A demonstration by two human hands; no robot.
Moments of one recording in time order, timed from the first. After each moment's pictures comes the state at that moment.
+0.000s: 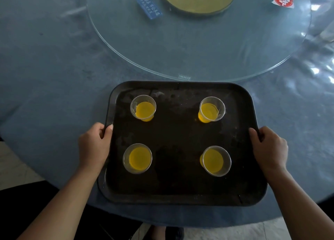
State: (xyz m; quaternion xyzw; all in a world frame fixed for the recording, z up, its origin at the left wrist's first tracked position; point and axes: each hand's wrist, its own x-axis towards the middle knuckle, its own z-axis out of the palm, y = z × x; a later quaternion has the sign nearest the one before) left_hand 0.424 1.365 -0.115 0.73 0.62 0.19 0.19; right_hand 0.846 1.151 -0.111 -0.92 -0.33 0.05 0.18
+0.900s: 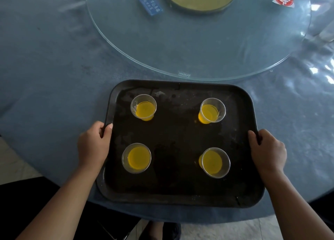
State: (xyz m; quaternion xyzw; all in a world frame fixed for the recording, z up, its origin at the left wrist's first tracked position) left_hand 0.421 1.359 -0.122 0.74 0.63 0.18 0.18; right_hand 0.839 1.139 -0.117 -0.93 -0.33 0.04 0.16
